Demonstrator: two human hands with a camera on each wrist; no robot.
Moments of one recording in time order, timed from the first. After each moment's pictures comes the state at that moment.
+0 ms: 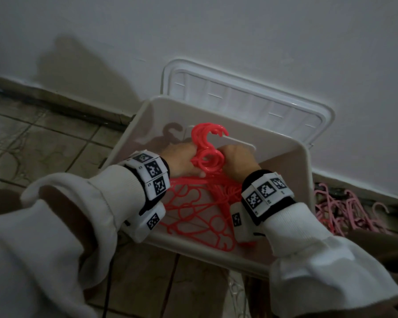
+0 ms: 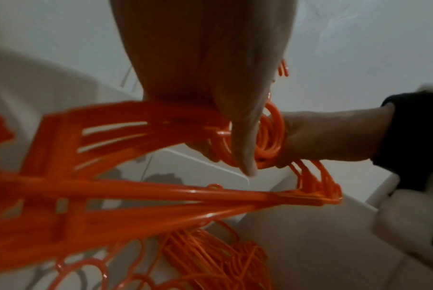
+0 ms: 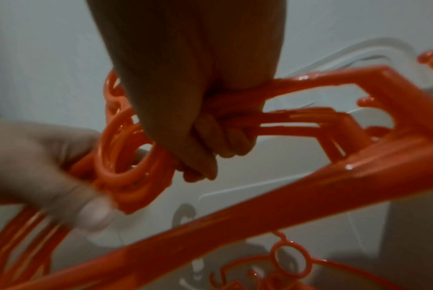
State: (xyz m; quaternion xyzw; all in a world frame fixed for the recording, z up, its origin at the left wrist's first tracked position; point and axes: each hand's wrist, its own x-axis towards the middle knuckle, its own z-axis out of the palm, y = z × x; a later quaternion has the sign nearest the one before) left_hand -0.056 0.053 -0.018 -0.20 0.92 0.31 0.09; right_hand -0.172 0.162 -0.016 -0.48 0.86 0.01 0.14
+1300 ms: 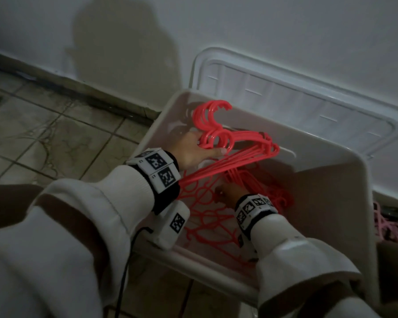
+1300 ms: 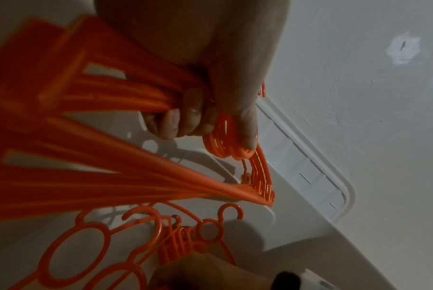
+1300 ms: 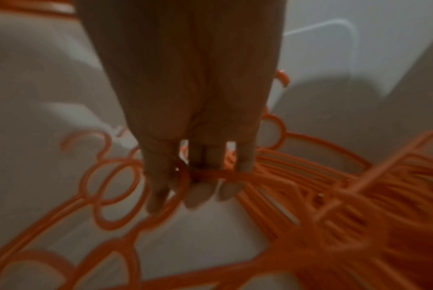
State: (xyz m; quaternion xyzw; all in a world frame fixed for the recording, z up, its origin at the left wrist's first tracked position) left_hand -0.061 0.007 -0.059 -0.30 0.75 0.58 -0.07; right_hand -0.174 0.126 -0.162 -0.46 0.78 0.05 0.42
